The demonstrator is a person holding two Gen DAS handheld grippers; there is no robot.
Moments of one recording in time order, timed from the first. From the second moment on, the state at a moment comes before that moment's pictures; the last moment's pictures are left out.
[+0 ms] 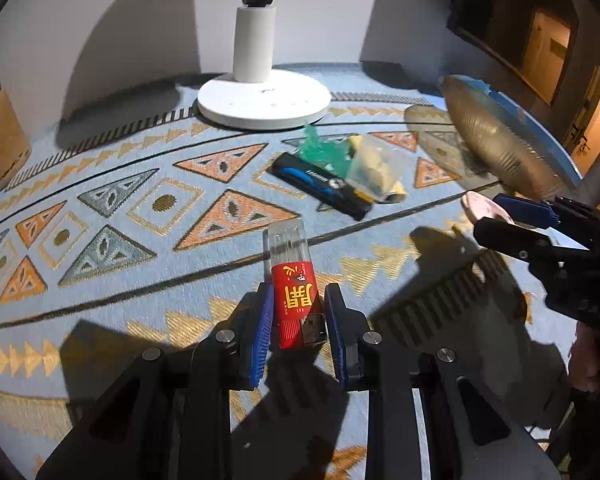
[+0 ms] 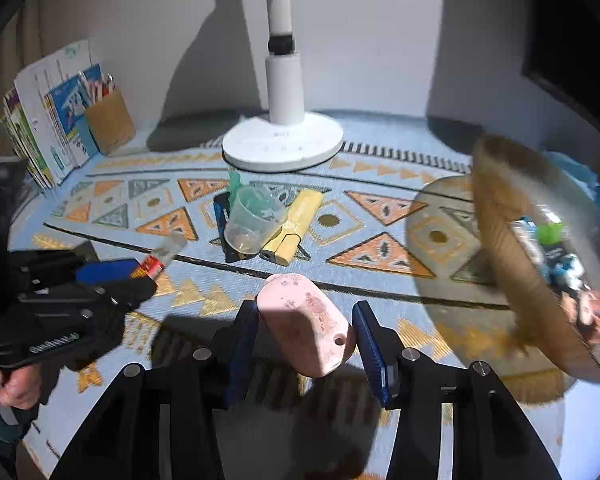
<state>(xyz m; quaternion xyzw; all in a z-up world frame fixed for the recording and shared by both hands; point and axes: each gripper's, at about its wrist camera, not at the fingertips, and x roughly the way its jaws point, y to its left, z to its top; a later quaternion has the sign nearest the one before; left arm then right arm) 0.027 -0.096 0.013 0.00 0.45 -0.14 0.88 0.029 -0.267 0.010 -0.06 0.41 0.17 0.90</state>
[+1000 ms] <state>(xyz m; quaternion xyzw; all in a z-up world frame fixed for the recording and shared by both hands) 0.088 -0.340 0.110 -0.01 0.36 -0.31 0.88 0.028 -0.532 0.109 0.12 0.35 -0.11 0.92</state>
